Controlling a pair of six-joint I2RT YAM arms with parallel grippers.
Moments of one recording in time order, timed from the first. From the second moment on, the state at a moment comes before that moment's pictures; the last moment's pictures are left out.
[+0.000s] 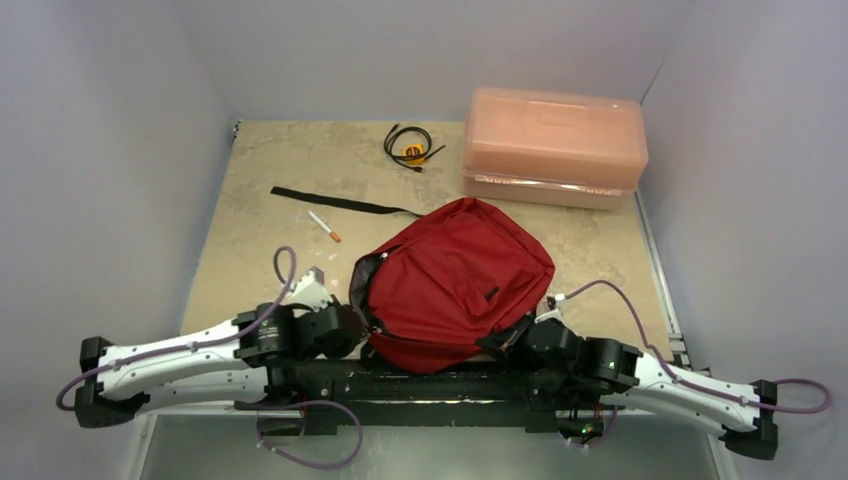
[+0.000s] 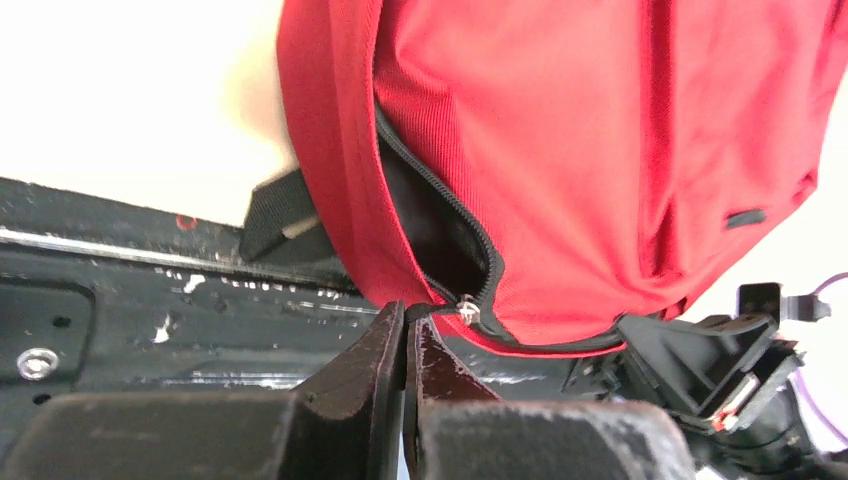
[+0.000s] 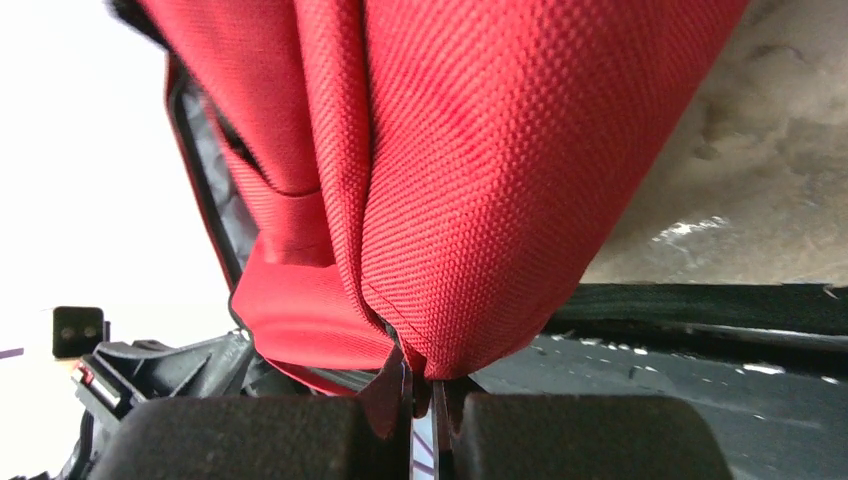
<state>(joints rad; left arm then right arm) -1.34 0.81 0.71 -1.04 -0.49 -1.78 1.20 0.30 0.22 -0.61 0.29 1.83</state>
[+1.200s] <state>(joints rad) -1.01 0.77 0.77 -0.90 -0.10 -0.88 1.35 1.13 0.84 -0.19 0.10 0.40</state>
